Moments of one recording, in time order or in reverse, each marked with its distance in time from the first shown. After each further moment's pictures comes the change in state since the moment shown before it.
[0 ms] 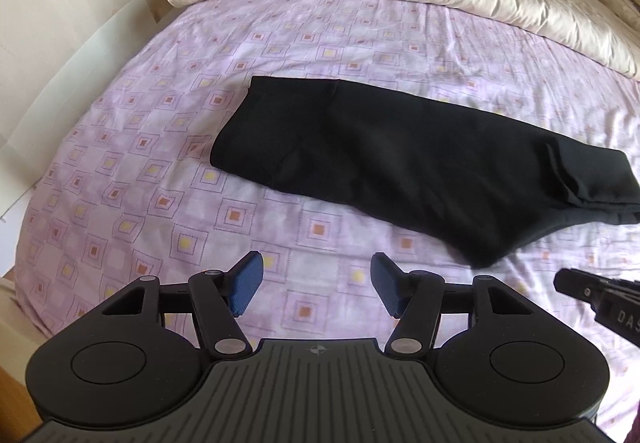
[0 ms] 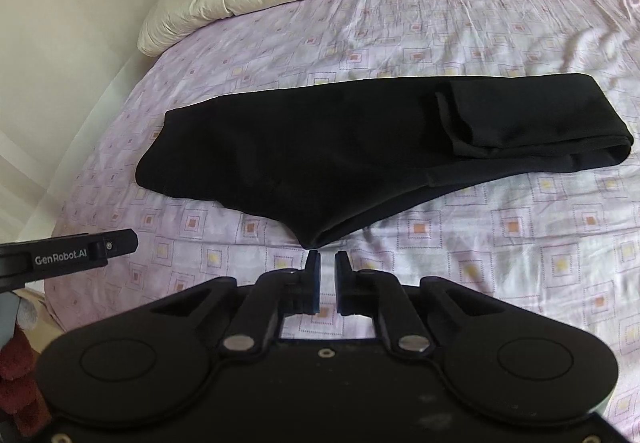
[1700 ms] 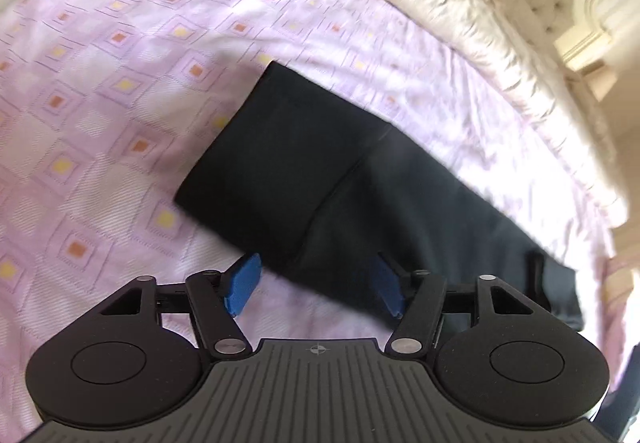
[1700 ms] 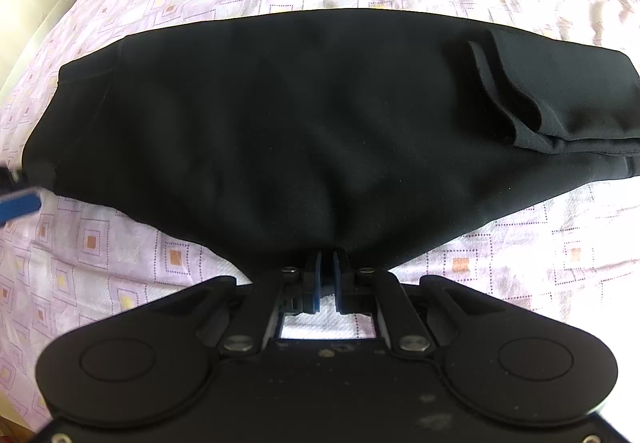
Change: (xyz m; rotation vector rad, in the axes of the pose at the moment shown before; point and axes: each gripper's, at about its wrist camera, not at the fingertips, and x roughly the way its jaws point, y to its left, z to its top) left arm 0.115 0.110 0.051 -0.292 0.047 -0.407; right arm 0.123 0.019 0.035 0.019 0.175 -0.200
